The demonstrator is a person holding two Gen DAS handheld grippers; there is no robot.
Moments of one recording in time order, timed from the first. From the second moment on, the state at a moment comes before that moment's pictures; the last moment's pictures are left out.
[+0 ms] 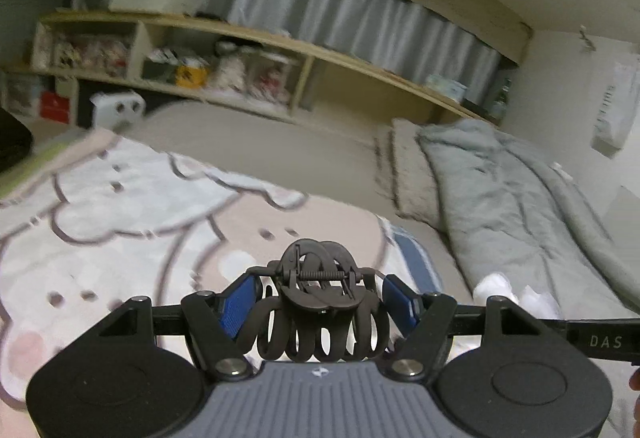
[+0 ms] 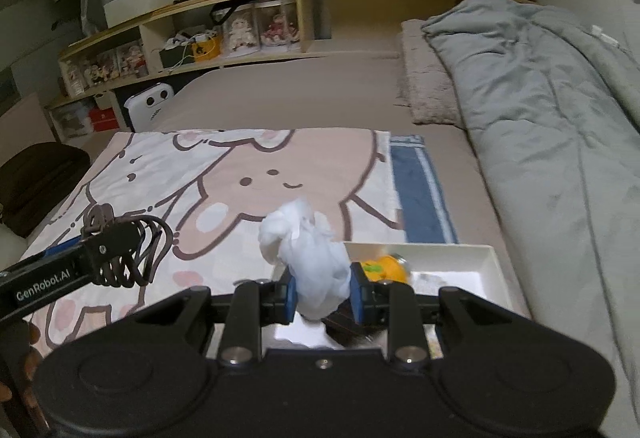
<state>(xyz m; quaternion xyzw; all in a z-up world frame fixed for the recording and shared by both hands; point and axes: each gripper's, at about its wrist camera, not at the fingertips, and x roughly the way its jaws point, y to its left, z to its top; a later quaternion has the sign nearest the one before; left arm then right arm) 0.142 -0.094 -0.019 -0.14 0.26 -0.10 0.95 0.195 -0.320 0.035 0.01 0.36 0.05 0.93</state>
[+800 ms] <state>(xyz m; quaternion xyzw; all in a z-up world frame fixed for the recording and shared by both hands) 0.102 -0.184 -0.064 -0.14 0.39 -0.28 0.87 0.114 -0.408 -0.040 -0.04 0.53 0.07 0.84</state>
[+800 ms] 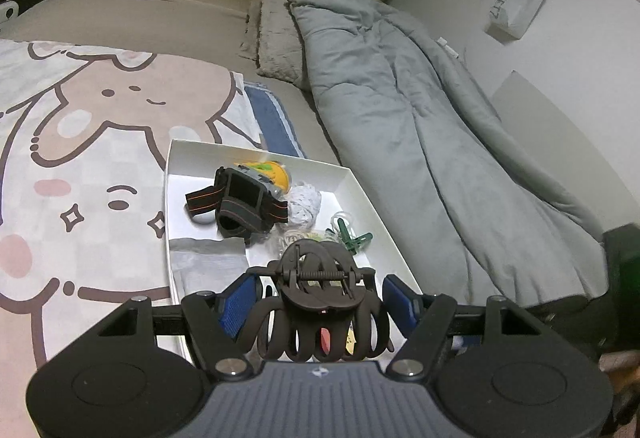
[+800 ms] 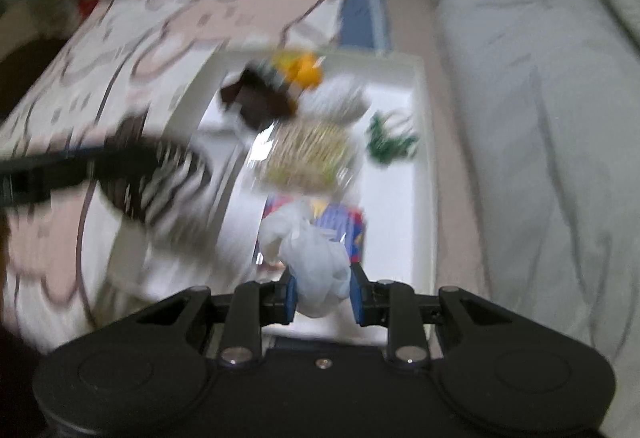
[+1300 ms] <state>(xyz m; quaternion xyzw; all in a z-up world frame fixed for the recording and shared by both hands) 0.104 -0.193 -0.070 -0.13 0.41 -0.30 0.85 0.156 -0.390 -0.104 -0.07 0.56 0.06 0.82</state>
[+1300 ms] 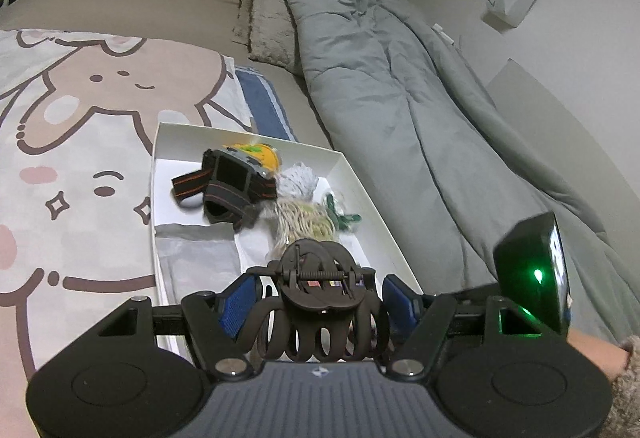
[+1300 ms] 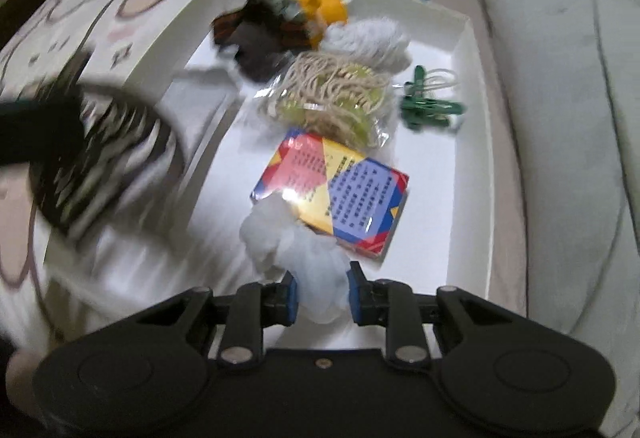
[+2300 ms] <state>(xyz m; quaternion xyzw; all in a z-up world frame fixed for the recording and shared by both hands) 0.108 -0.220 -0.125 -0.16 0.45 -0.30 0.83 0.116 -0.442 -0.063 -0.05 0.54 0.03 0.84</state>
